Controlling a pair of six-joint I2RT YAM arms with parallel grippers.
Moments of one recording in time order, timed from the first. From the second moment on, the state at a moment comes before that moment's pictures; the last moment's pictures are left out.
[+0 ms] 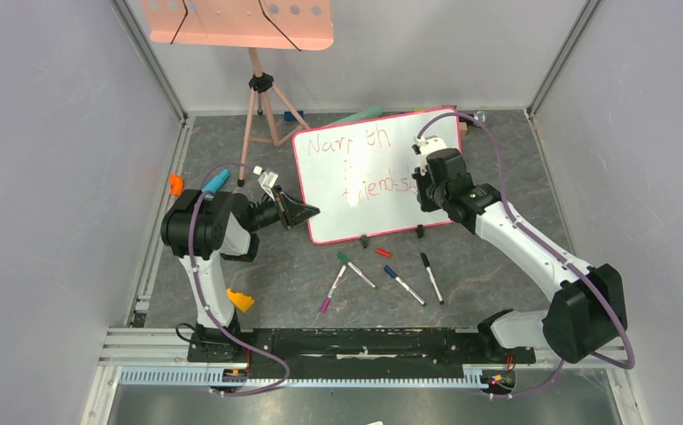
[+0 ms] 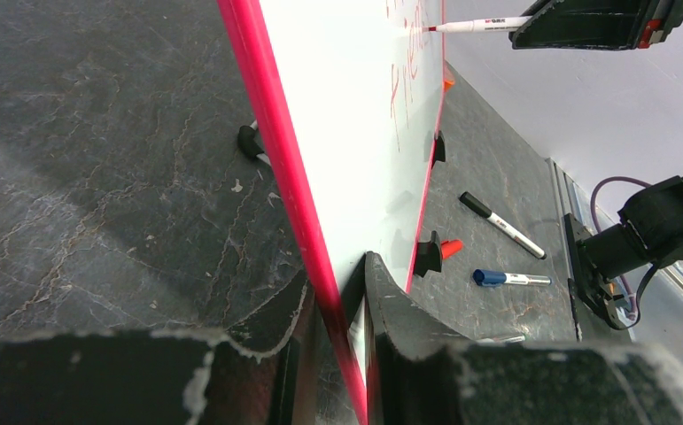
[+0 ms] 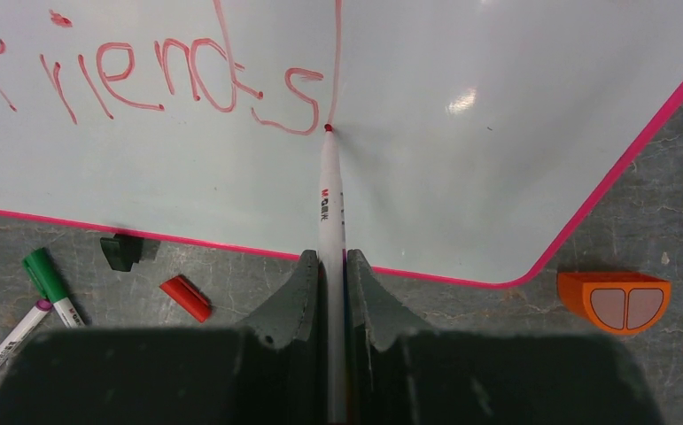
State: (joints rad) left arm -0.09 2.02 0.52 1.52 1.01 -0.60; right arm 0.46 1.33 1.02 -0.43 0.15 0.09
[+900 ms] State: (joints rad) left arm -0.09 2.02 0.53 1.52 1.00 -0.60; right arm 0.44 1.41 1.15 -0.46 0.18 0.05
